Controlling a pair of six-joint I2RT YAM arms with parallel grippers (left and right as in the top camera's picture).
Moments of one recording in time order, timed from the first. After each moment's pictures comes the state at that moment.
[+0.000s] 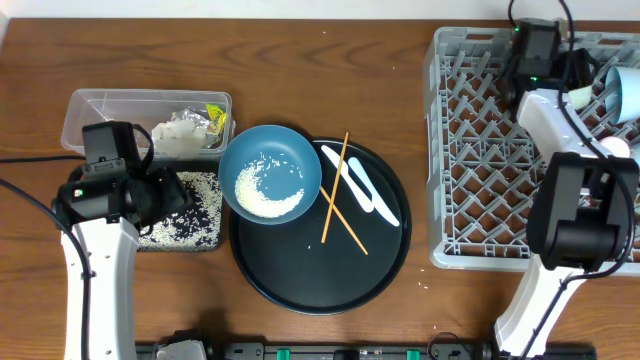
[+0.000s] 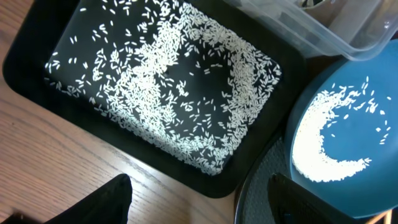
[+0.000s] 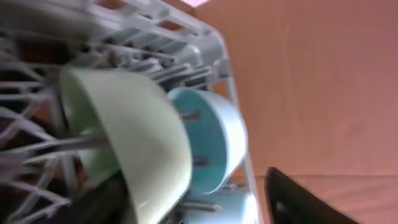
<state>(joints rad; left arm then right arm) 0.21 1.23 1.10 -1.10 -0.04 -0.35 -0.07 2.12 1.56 -0.13 0.94 -0.51</state>
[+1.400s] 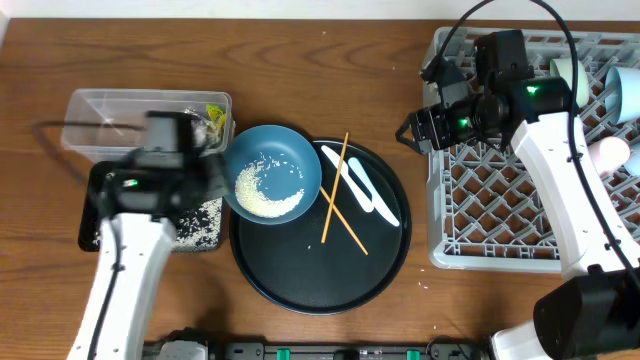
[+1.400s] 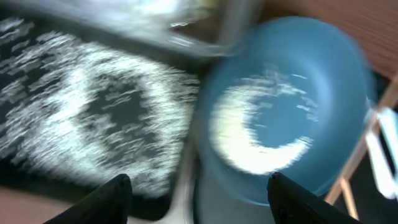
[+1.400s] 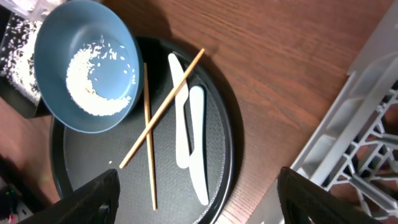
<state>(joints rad) -0.11 1.26 1.10 -0.94 -0.03 -0.36 0.16 1.68 1.56 -1.04 -0.46 -0.13</state>
